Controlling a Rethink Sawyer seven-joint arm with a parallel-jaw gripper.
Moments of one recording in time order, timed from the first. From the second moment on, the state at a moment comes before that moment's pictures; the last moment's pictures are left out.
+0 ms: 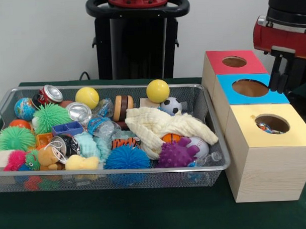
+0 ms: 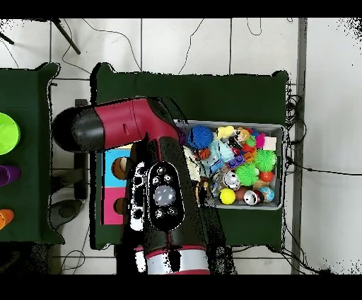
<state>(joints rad) -0.02 -0.68 0.14 1.33 -0.22 0.86 2.51</state>
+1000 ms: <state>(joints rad) 0.02 -0.74 0.14 1.33 -0.22 0.86 2.51</state>
